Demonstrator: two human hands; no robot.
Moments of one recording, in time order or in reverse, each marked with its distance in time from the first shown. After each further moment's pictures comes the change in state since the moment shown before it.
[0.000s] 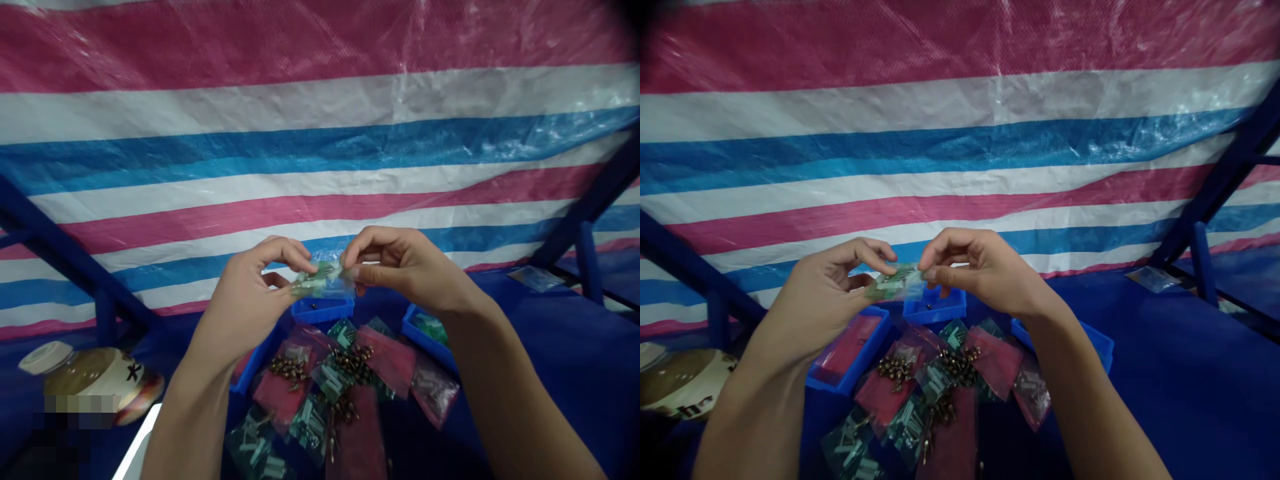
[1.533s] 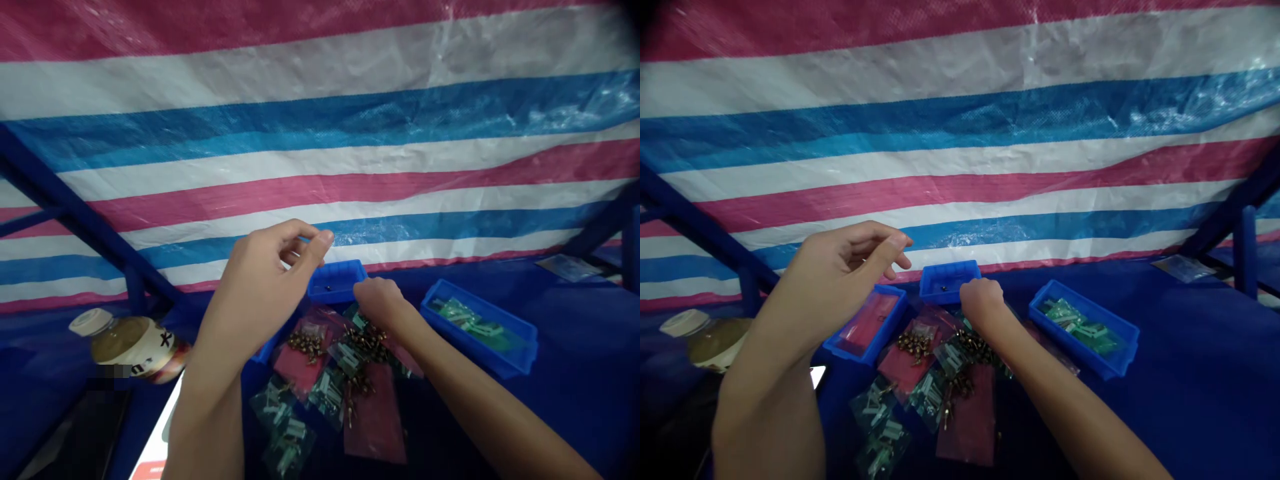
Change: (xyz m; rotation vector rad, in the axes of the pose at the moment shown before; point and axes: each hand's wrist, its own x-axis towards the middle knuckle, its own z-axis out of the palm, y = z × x) left_hand -0.011 0.014 -0.010 0.238 0.030 -0.074; right_hand 0.010 0.101 0.059 -1.252 -0.300 0.641
